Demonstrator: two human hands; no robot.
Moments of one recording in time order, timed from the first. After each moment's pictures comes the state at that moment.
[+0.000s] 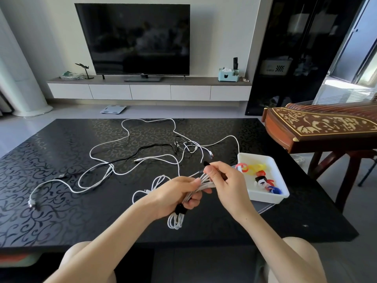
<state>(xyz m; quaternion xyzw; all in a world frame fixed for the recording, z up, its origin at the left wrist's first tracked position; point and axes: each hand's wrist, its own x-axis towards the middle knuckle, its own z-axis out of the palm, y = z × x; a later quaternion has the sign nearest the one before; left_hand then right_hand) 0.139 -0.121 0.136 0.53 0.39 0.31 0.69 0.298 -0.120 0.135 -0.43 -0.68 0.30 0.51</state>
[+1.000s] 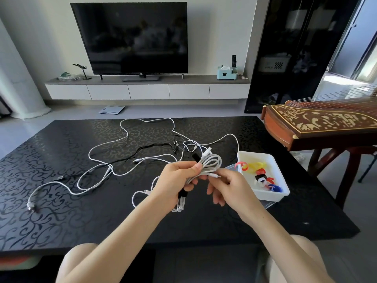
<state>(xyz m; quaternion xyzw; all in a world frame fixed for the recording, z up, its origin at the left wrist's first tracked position) 0.154 -0.113 0.150 0.46 0.45 0.49 0.59 0.313 -0.117 0.130 -0.47 -0.64 0.45 0.42</state>
